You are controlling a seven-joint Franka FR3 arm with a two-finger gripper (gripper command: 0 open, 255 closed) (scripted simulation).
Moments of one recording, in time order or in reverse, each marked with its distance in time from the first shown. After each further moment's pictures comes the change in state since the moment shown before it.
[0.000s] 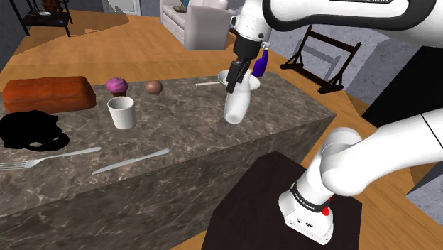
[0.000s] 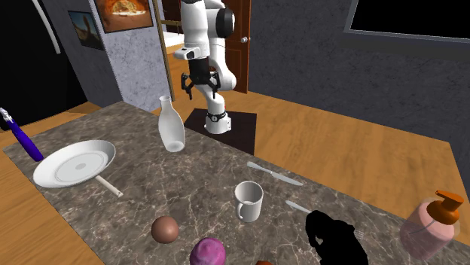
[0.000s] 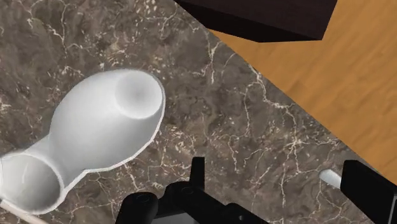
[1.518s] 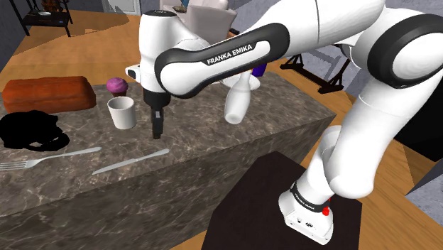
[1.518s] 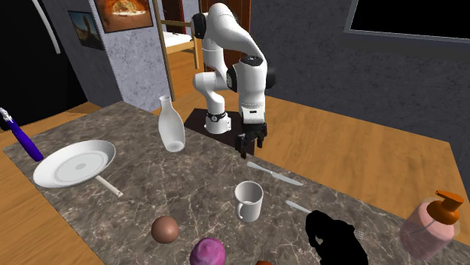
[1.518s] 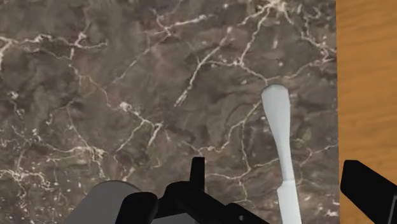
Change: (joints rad) arm 0.210 0.655 0.156 0.278 -0.034 0.400 -0.342
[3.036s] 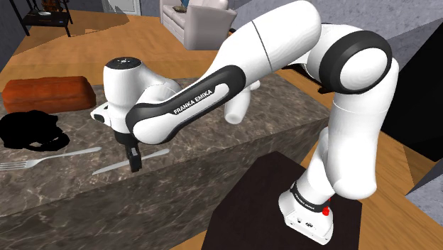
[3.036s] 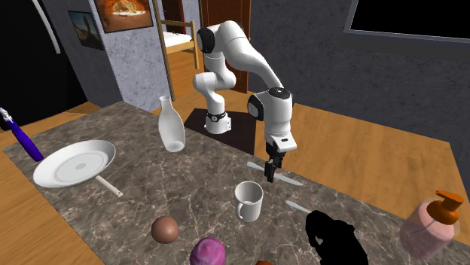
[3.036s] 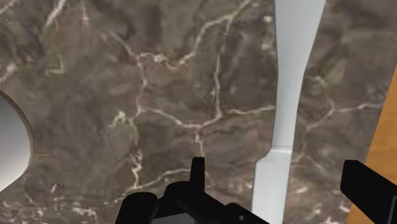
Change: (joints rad) arm 0.086 0.276 0.053 0.122 -0.093 0.150 -0.072
